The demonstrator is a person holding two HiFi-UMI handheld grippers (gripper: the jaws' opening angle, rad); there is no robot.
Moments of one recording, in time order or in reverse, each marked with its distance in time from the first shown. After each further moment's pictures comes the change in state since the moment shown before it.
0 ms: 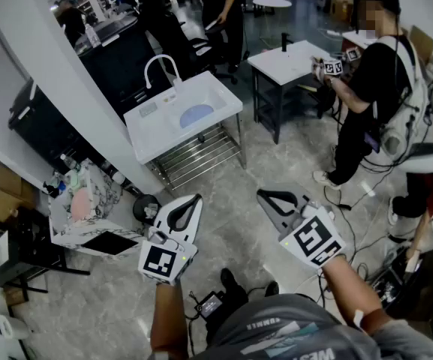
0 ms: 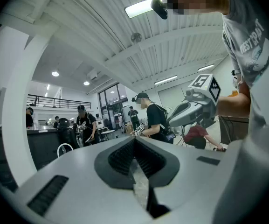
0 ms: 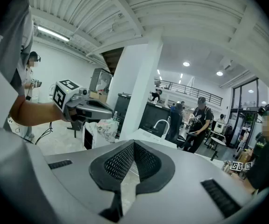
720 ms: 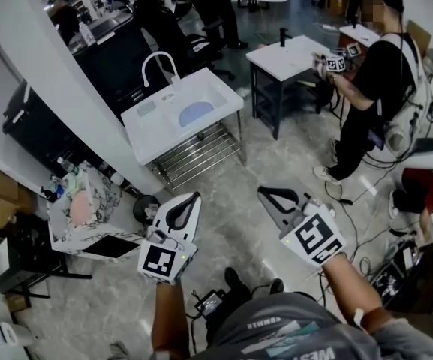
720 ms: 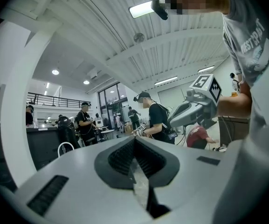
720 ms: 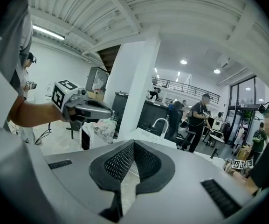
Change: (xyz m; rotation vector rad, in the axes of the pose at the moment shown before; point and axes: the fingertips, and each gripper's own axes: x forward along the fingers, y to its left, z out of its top) left arm 0.001 0.037 -0.011 -0.007 -0.001 -0.010; right arm 0.034 -0.003 0.007 0.024 0.014 -0.024
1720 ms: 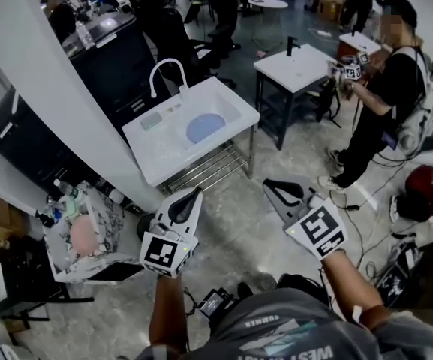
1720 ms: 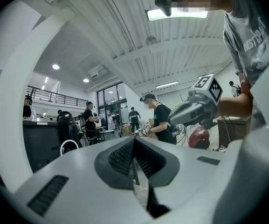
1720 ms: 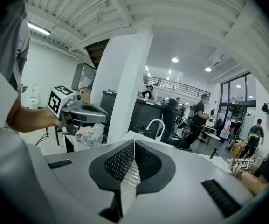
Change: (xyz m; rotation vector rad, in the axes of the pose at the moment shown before) left arm 0.025 0.178 -0.050 -0.047 -0.023 -0.060; right arm 0.162 -0.033 0.048 0.059 0.018 -0.111
